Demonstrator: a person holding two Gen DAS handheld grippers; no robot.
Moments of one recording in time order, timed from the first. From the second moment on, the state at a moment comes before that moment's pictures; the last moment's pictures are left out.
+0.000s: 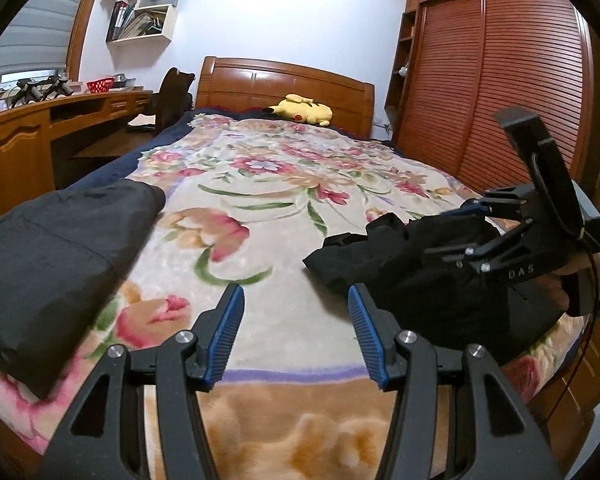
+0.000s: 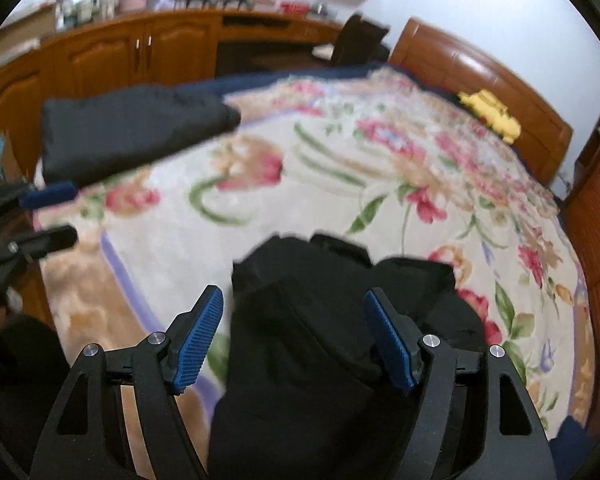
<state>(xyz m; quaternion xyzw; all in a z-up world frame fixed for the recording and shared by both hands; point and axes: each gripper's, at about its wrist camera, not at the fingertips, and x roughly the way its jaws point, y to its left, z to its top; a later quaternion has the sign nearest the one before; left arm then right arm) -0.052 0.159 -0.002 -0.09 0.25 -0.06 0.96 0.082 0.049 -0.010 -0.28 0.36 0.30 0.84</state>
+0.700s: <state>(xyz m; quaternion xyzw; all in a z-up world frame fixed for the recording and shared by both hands) -0.027 0.058 -0.016 -0.04 0.26 -0.15 0.95 0.022 -0.185 0.049 -0.19 0.26 0.13 0.94</state>
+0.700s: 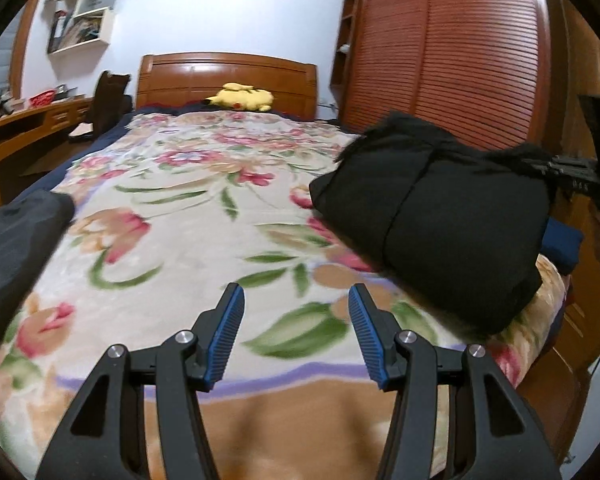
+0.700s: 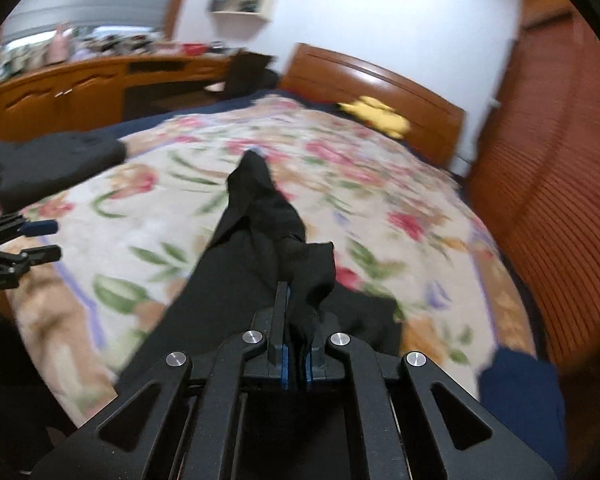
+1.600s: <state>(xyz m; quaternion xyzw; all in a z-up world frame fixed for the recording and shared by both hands) -0.015 -0.008 -0.021 -0.02 0.26 -0.19 0.95 0.004 -0.214 0.011 -0.13 0.29 0.09 0.94</state>
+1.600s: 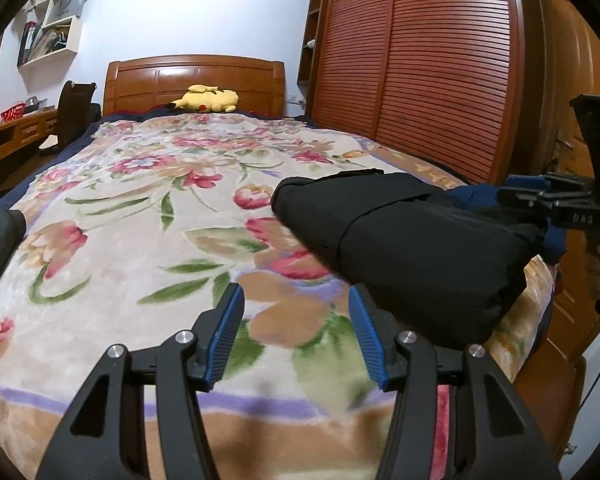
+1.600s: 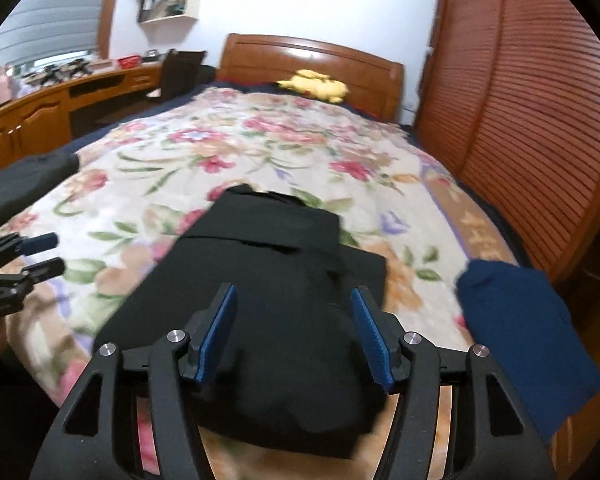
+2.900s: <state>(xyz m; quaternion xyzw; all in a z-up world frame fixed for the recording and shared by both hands) -0.017 -0.015 -0.029 0.00 0.26 -0.19 0.95 -0.004 -0.201 -0.022 -0.10 0.30 0.14 0.94</state>
